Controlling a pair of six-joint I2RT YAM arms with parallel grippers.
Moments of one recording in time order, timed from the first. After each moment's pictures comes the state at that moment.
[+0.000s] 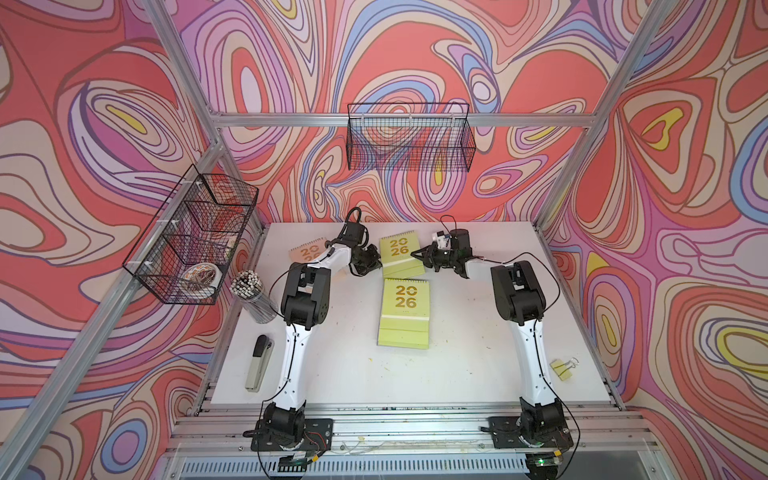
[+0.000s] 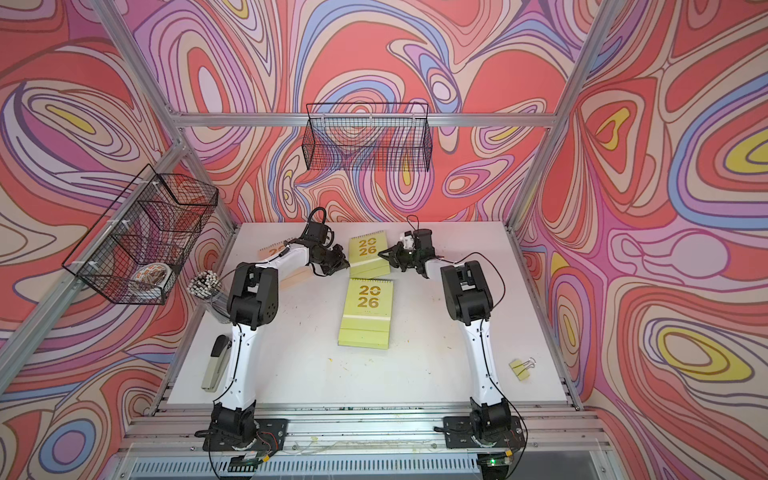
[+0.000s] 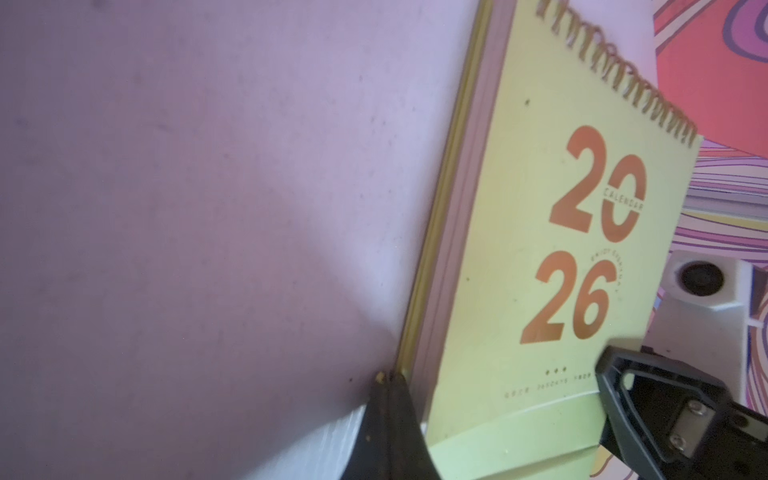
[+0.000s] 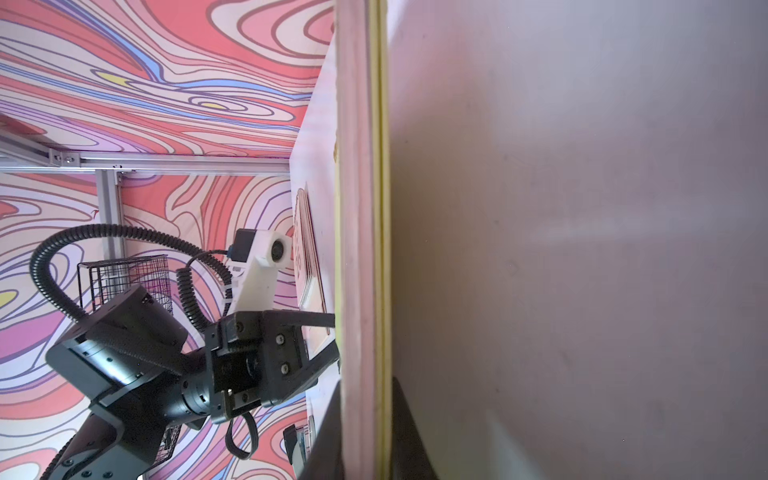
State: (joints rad) left arm -0.25 2.42 1.91 -0.49 0.46 -0.82; right arm 0.21 2.46 1.68 0.29 -0.83 1.03
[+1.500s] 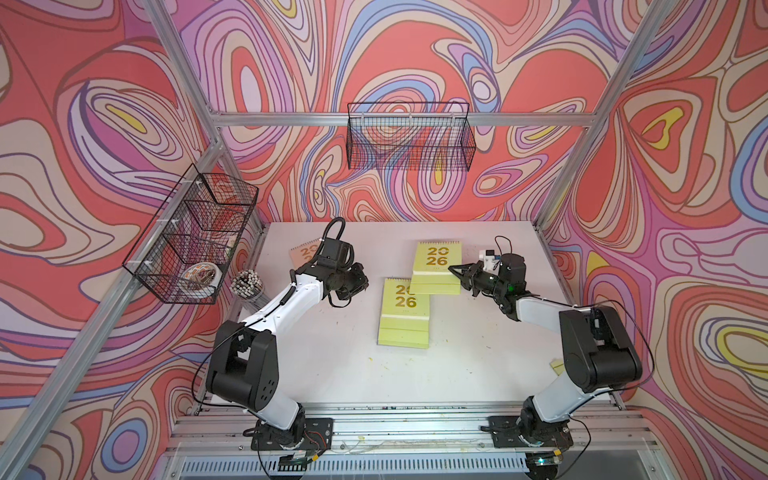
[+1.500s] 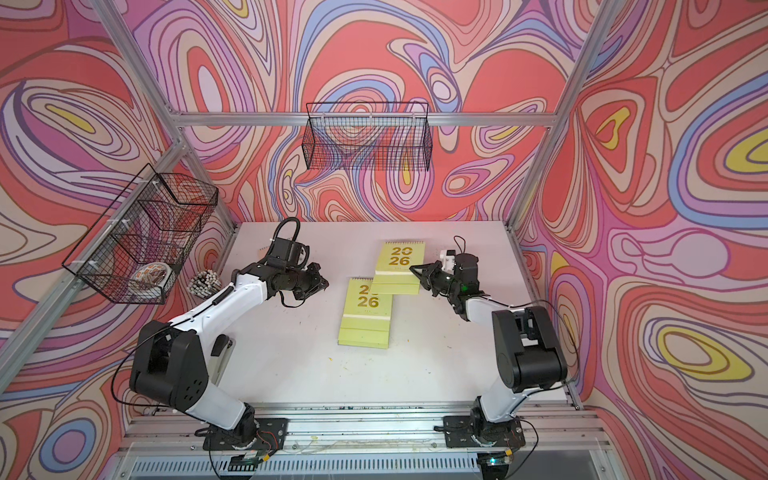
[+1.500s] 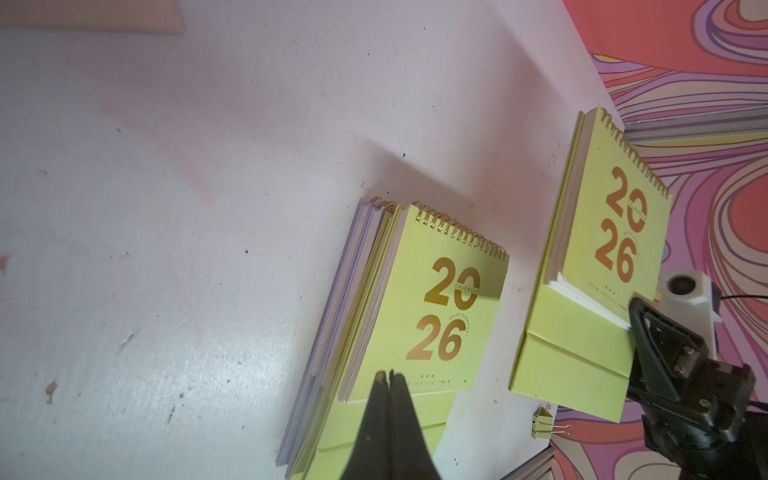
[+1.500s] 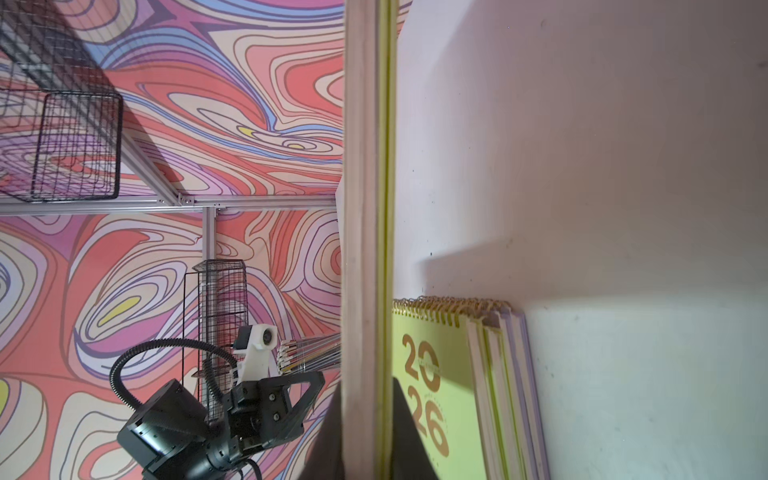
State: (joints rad) left arm -0.33 1.55 1.14 -0.51 0.32 -0.84; right arm 0.10 1.58 0.74 0.49 -0.71 1.17
